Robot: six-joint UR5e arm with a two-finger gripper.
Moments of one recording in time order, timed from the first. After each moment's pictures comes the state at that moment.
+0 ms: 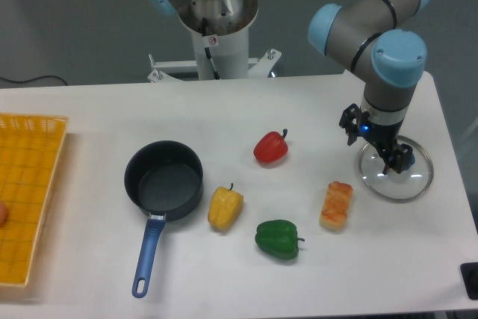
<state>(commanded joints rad) 2.76 -1.97 -1.56 -1.08 1.58 1.55</state>
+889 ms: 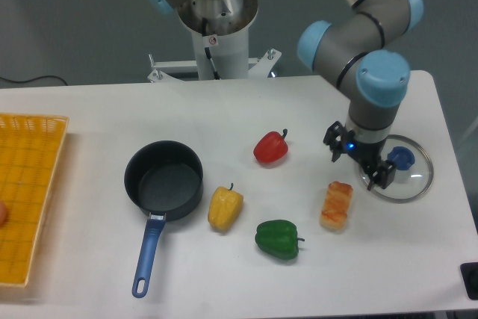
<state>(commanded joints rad) 2.66 -2.03 -1.55 -1.01 1.61 1.49</state>
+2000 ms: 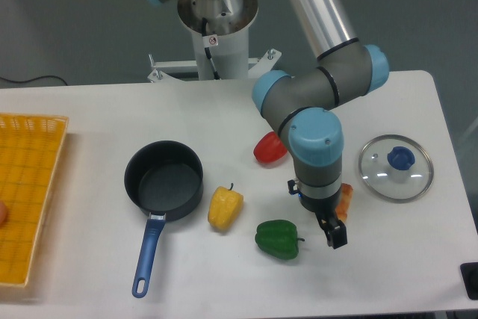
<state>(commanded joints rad) 2.50 -2.13 -1.43 -0.95 1.65 1.79</state>
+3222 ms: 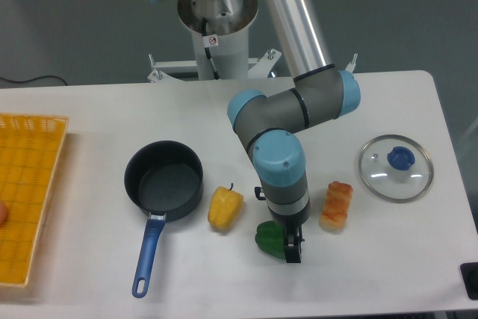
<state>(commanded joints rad) 2.44 -2.18 -1.47 -0.88 1.68 2.05</state>
